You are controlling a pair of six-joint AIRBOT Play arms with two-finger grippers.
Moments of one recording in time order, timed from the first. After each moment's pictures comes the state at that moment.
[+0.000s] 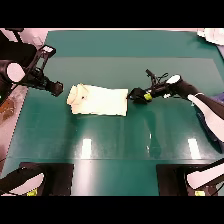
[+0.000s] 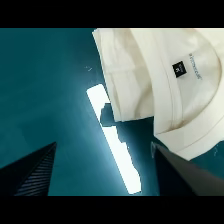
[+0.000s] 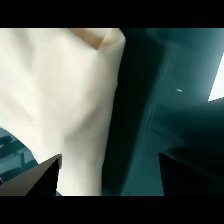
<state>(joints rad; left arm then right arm) -0.15 -1.11 1.19 1.56 -1.09 -1.31 0.17 -1.70 1.20 -0.55 1.05 1.18</state>
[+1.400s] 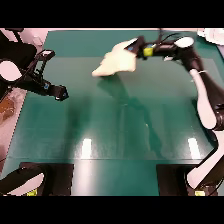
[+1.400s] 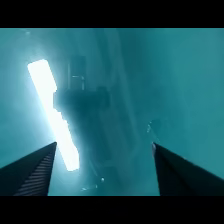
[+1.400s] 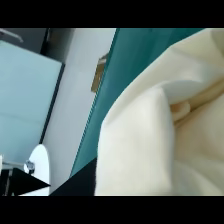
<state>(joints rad) -0.15 -1.09 1.20 1.37 -1.24 -1.41 0.10 -1.90 1.98 -0.33 1.09 1.33</state>
